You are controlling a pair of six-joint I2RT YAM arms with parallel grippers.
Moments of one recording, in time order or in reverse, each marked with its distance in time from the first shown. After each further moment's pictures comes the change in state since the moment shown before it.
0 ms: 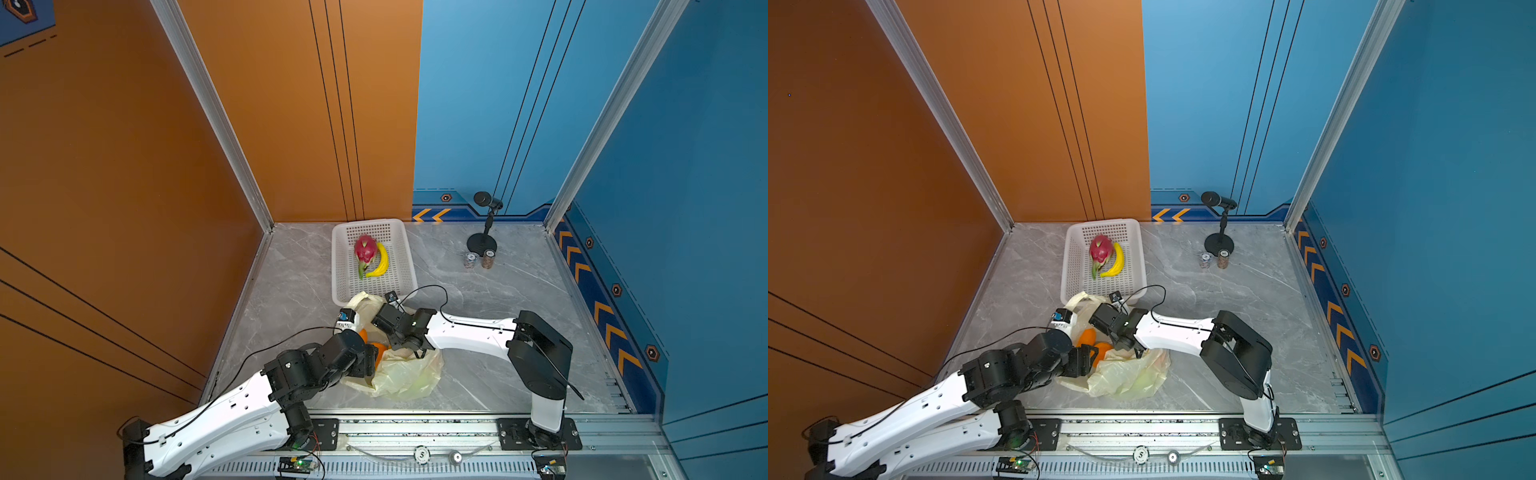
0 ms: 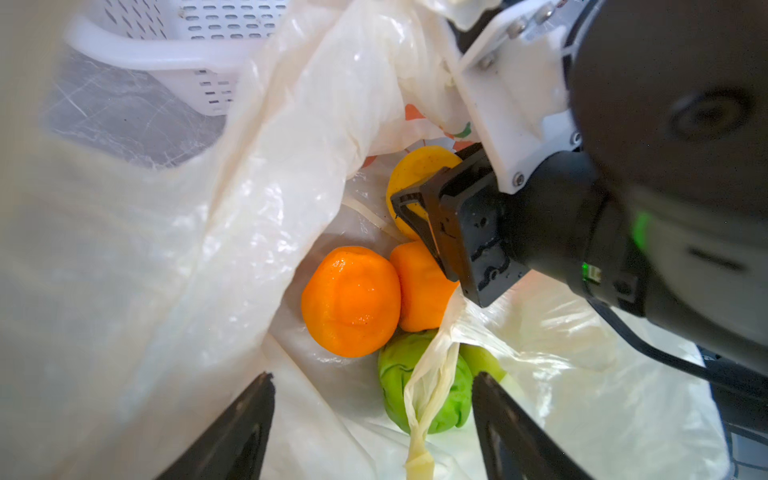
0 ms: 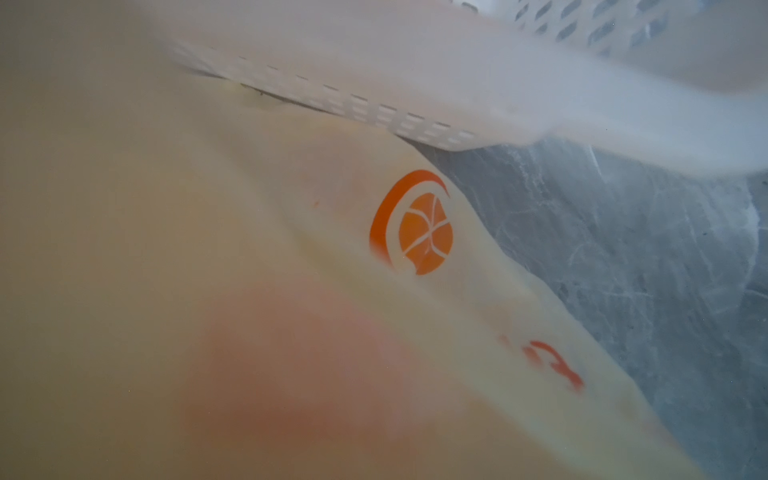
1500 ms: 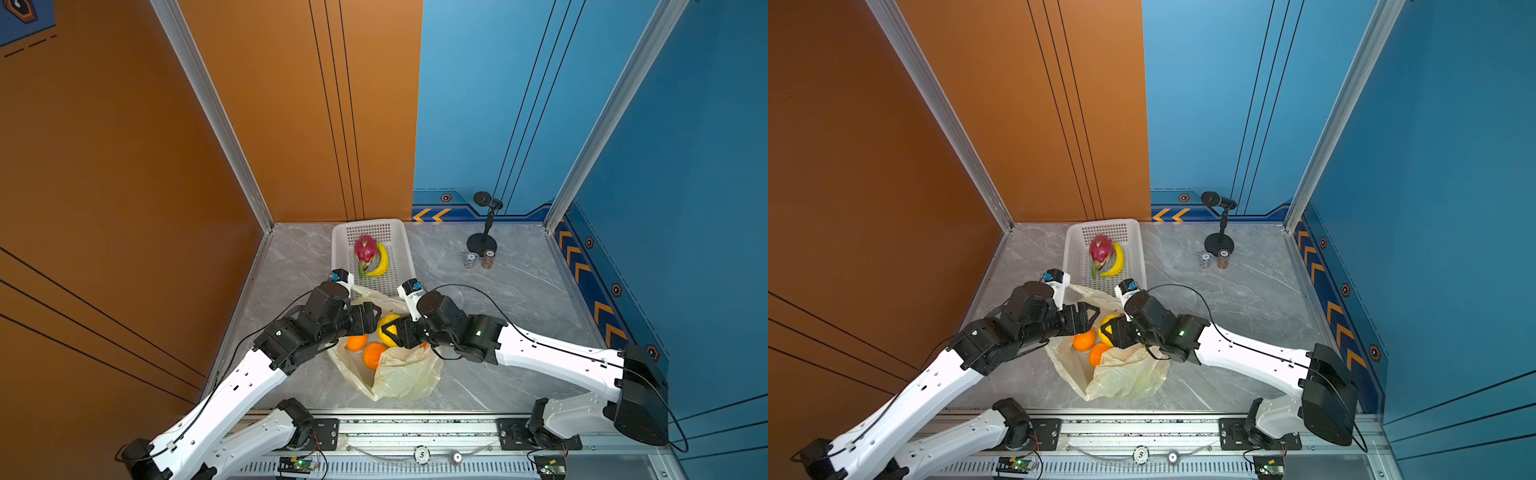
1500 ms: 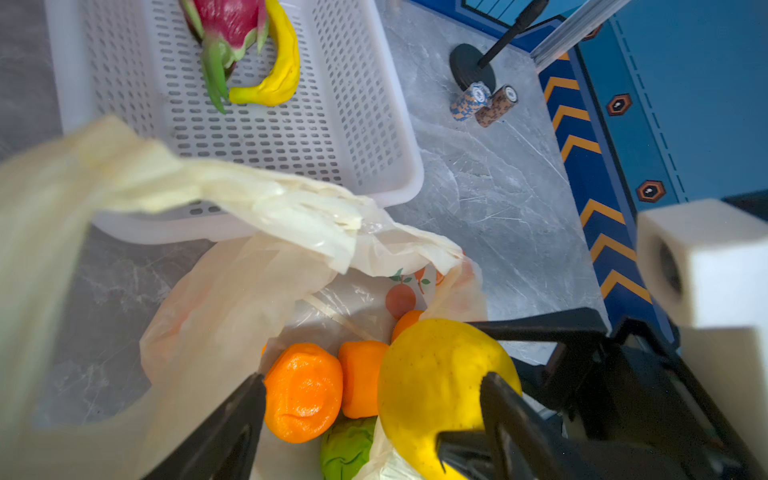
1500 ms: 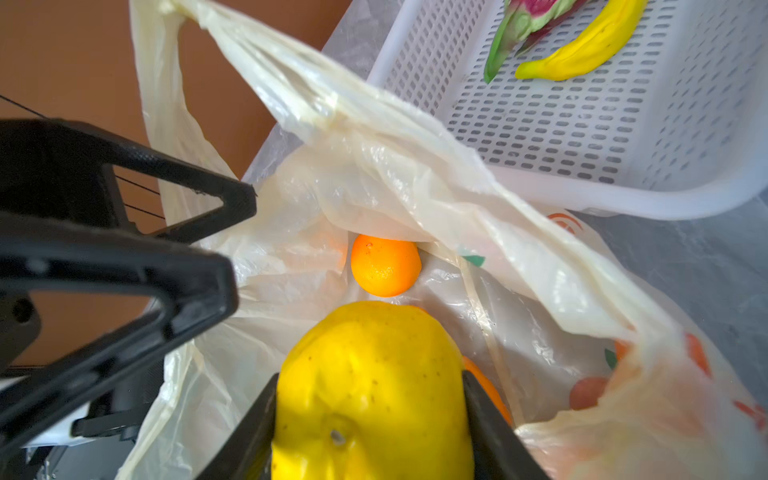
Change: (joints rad) left arm 0.333 0.142 0.264 0.074 0.303 0.157; right arm -0.058 -0.547 -0.298 0.341 -0.424 0.057
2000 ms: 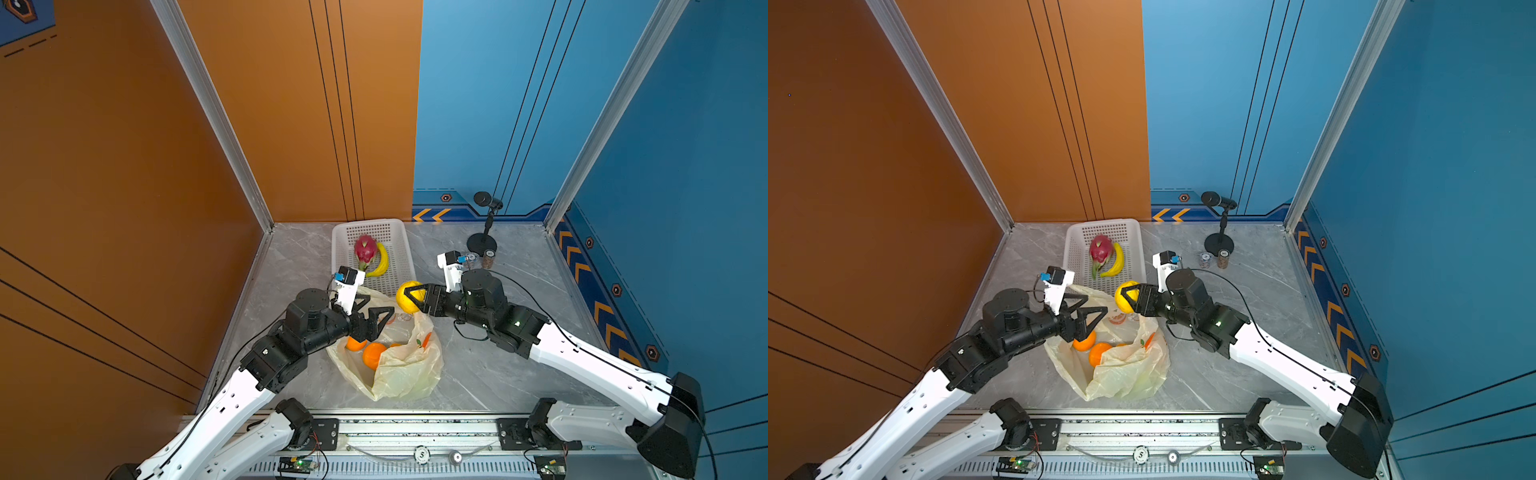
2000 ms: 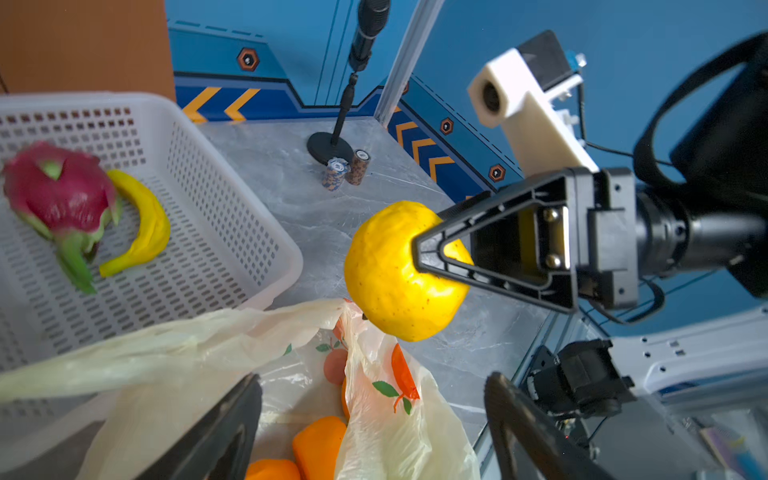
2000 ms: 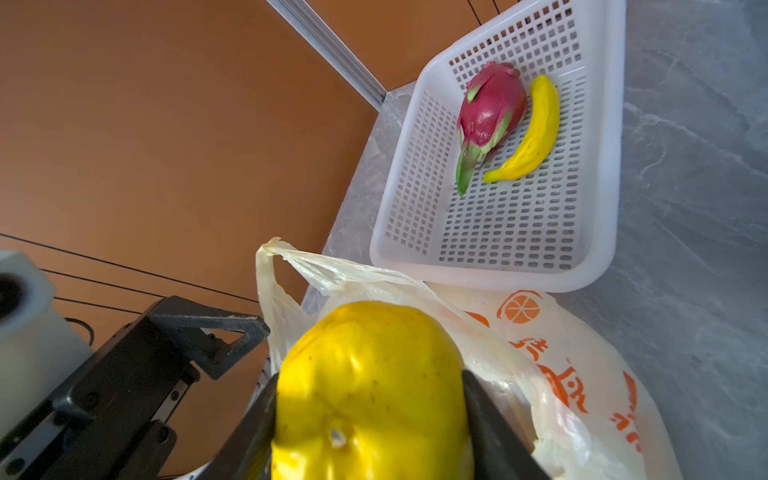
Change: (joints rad) left arm 0.003 -0.134 -0.105 0.339 0.222 0.354; right arm -0.188 -0.163 -0.025 0.090 -0.098 0.200
